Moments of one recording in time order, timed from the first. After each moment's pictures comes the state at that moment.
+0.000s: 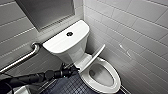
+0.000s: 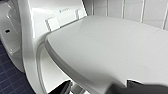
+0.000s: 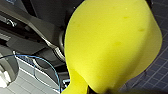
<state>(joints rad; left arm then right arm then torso) 0.37 2.30 -1.37 -0.71 0.07 -0.11 -1.61 2.50 -1.91 -0.09 0.32 0.25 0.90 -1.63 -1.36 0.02</state>
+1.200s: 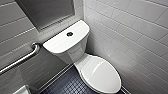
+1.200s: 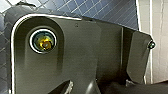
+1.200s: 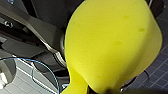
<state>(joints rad) 1.08 2.50 -1.90 -0.25 0.14 0.12 -1.58 2.57 -1.99 -0.10 0.29 0.25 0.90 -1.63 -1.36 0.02</state>
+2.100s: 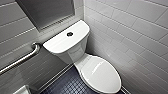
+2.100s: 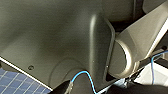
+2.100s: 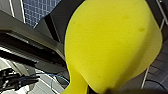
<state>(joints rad) 1.31 2.68 -2.15 -0.17 0.15 0.29 -1.53 2.37 -1.69 -0.10 0.34 0.25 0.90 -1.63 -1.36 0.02</state>
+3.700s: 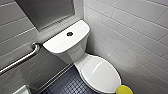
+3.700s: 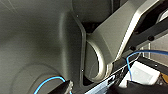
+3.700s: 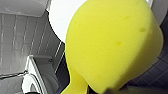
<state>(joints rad) 1.33 2.72 -2.10 -0.16 0.13 0.31 -0.79 1.96 -1.18 -0.07 0.02 0.29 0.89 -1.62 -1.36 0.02</state>
